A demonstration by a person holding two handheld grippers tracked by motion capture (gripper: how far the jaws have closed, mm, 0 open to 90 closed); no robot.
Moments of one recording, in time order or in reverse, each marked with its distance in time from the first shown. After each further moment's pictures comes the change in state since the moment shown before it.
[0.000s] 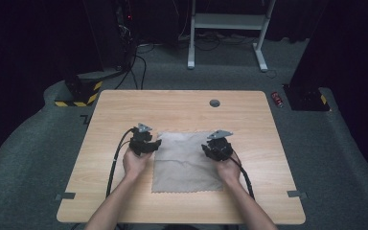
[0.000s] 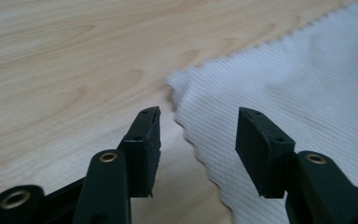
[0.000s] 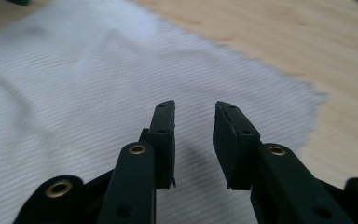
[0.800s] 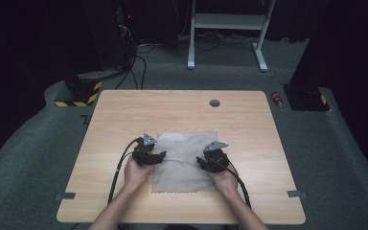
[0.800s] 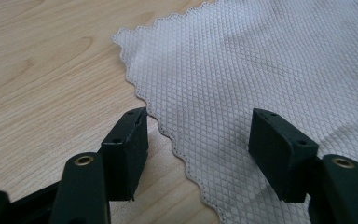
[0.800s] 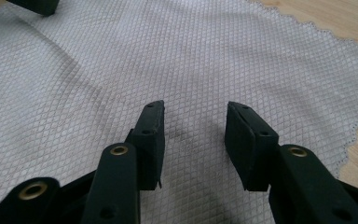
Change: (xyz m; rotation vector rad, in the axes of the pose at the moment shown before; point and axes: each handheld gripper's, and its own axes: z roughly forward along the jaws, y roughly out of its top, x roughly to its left) left arm -0.017 -0.022 0.000 0.016 -0.008 0.075; right arm 0.023 -0.020 -0.001 0.036 0.035 -0.016
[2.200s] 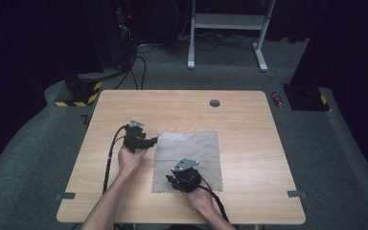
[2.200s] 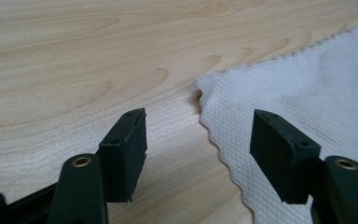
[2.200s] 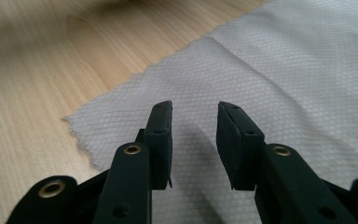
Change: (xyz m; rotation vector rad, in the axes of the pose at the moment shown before) left arm 0.055 0.022 0.002 -0.017 -0.011 -0.206; right arm 0.108 0.007 0.004 -0.064 0.206 -0.137
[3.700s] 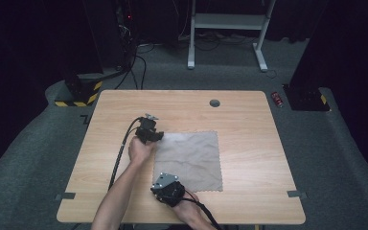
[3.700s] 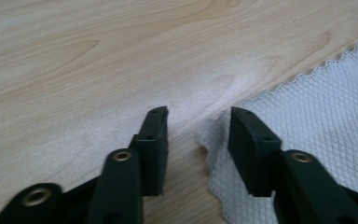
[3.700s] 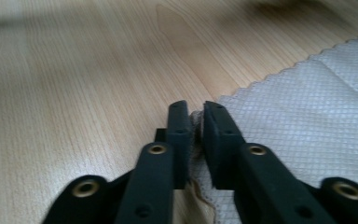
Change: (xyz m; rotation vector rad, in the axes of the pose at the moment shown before) left arm -0.021 0.031 0.043 0.097 0.079 0.126; right arm 0.058 0.004 0.016 0.013 0.060 -0.164
